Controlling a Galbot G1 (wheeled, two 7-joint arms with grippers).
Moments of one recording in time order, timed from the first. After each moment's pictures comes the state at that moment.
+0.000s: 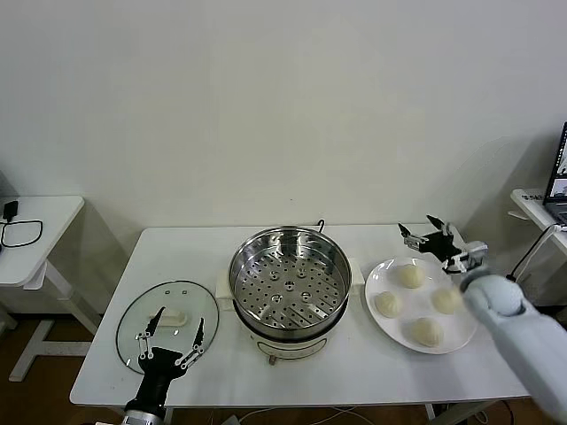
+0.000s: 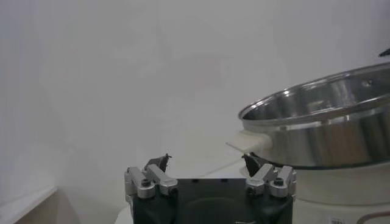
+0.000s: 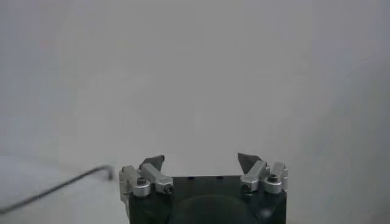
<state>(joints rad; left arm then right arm) 1.74 -1.33 -0.53 -2.08 0.15 -0.15 -0.07 -0.46 0.69 -0.15 1.12 0.61 0.02 -0.49</state>
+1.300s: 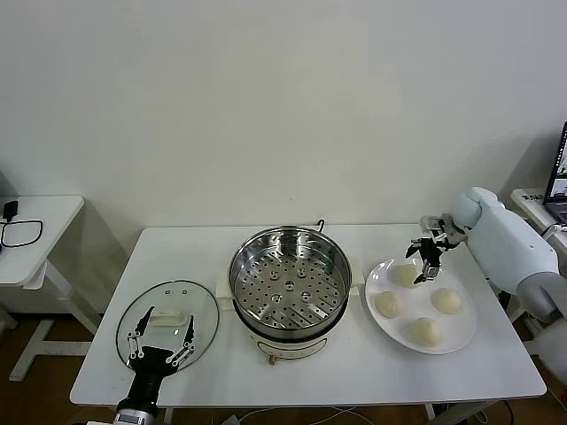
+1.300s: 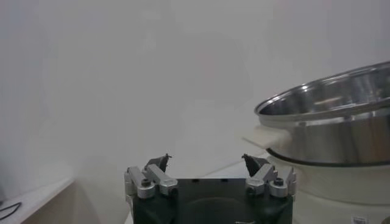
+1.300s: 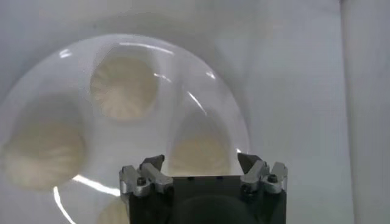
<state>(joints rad) 1.74 -1.33 -0.56 -2.08 0.13 -0.15 -0.09 0.05 1.01 -0.49 0.52 -0.35 0.19 -1.23</state>
